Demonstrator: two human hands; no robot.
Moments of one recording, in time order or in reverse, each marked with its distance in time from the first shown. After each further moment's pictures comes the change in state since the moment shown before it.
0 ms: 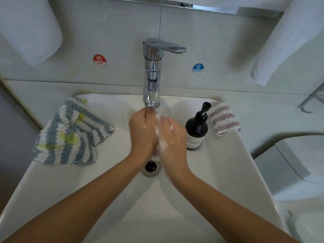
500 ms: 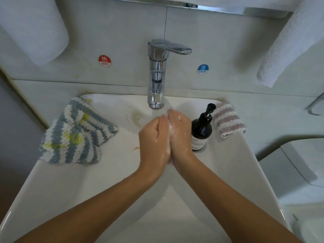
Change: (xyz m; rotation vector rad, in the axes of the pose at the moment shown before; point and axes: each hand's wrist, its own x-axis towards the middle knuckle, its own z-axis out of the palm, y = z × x) left_hand -0.025 0.009 0.004 0.014 -0.001 0.001; right_hand 0.021 -0.003 0.001 0.002 0.020 0.119
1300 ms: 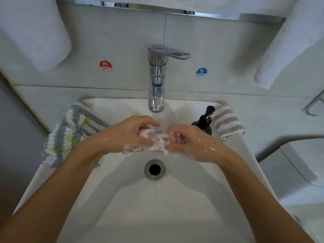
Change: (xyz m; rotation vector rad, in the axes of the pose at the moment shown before) left_hand 0.068 0.018 -0.078 0.568 -0.913 -0.063; right_hand 0.015 -0.025 -0.068 -0.812 -0.749 -0.207
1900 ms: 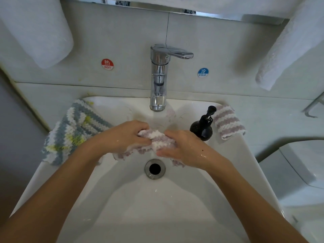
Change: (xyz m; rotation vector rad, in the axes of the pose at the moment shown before) left_hand 0.005 -0.014 0.003 0.199 0.012 -0.044; right_hand 0.007 -0.002 0.021 -0.157 0.000 -0.023
